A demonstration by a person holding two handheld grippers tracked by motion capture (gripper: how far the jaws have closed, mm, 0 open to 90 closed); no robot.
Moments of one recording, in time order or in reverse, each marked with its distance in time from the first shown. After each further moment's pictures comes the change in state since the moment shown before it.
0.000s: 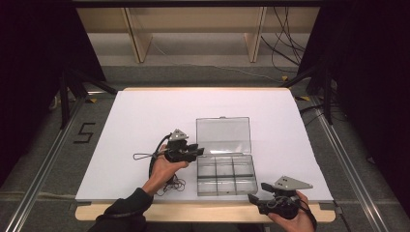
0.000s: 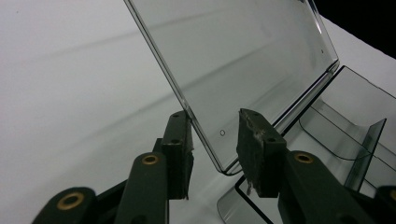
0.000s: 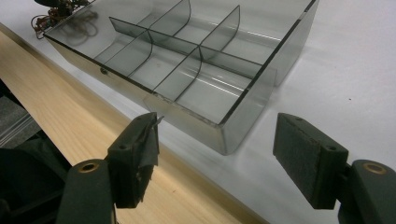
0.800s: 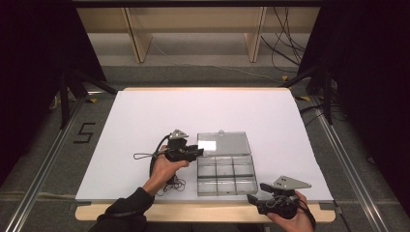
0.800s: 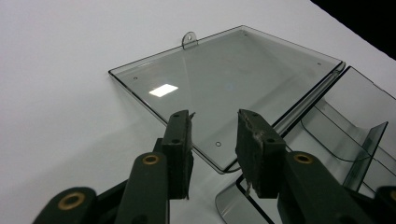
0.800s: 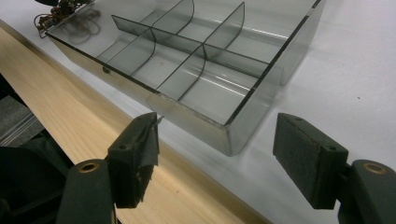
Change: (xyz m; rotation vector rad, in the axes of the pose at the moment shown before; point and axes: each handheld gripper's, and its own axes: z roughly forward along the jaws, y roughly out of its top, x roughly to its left) left arm 0.001 0.002 0.001 0.040 0.009 -0.040; right arm 0.002 0.000 0.003 0.006 0.009 0.022
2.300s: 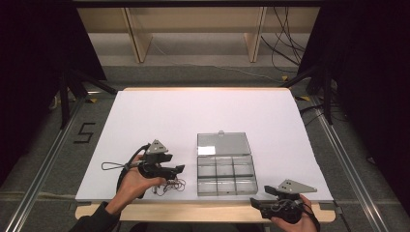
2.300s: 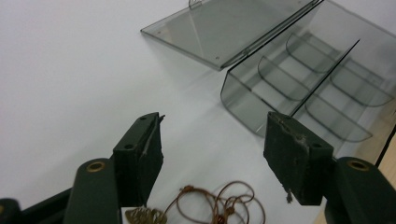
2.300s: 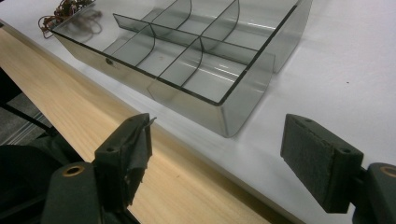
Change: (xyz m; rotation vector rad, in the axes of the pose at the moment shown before) left arm -0.006 -0.024 -0.090 0.121 0.078 0.160; right arm -0.001 -0.009 -0.010 -0.004 0.003 0.027
